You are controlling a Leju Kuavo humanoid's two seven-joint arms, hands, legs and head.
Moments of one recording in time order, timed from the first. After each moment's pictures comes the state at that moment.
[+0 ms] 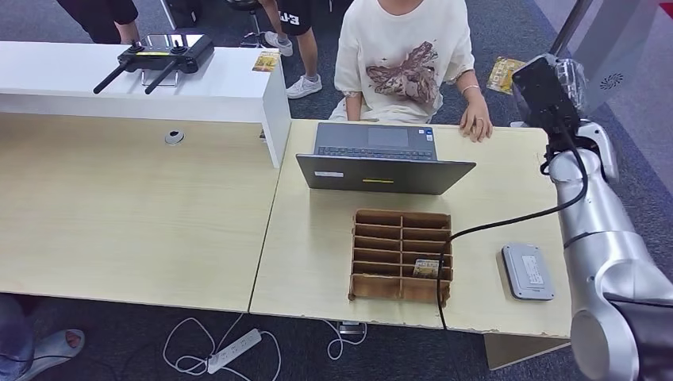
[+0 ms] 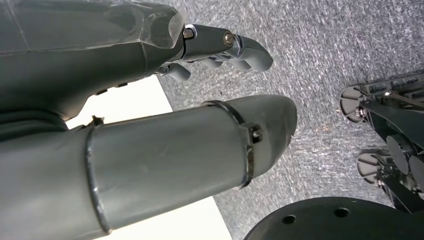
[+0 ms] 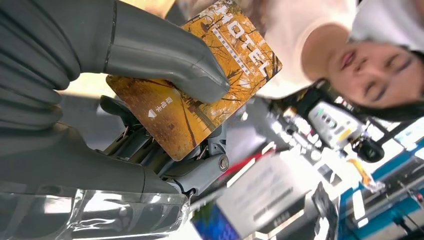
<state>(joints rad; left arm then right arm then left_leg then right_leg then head) -0.06 0.12 -1.49 -0.10 1.36 -0.22 -0.08 -1.04 -0.20 0.05 -0.65 0.56 -0.05 -0.30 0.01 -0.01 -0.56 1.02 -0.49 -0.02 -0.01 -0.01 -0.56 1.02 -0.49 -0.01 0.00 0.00</state>
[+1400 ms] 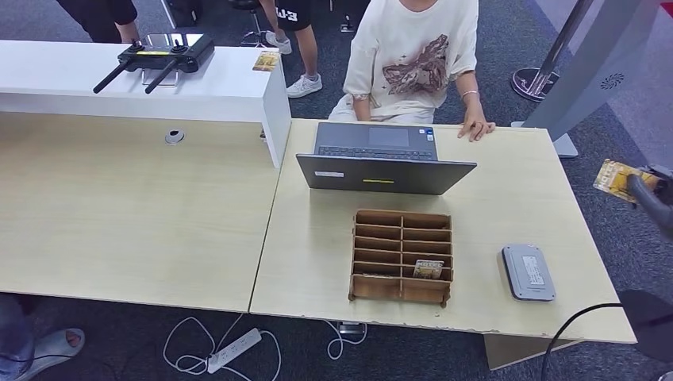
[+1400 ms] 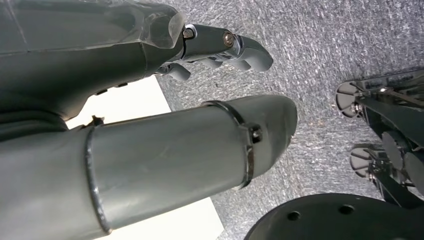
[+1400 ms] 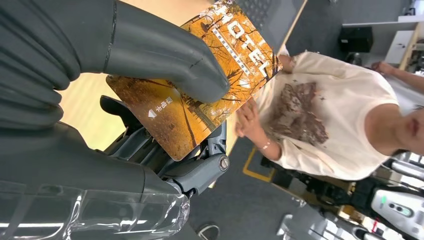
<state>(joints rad) -0.04 0.12 -1.46 -0.10 1.36 -0.24 -0.12 -0.74 -0.64 -0.13 -0.61 0.09 0.70 -0.45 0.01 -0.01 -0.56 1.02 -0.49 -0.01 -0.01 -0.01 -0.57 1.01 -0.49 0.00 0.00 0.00</state>
